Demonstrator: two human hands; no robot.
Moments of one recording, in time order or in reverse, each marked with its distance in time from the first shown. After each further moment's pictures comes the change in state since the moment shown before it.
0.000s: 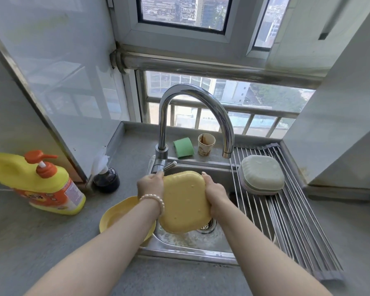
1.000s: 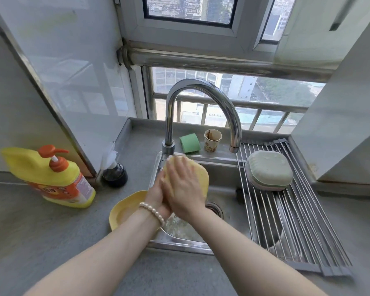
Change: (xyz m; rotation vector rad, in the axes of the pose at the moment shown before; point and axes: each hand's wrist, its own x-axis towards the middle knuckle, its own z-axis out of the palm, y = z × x) left_hand -0.015 -0.020 -0.018 -0.882 -0.646 -0.461; right_hand -0.035 0.020 0.065 -1.005 0.024 -1.120
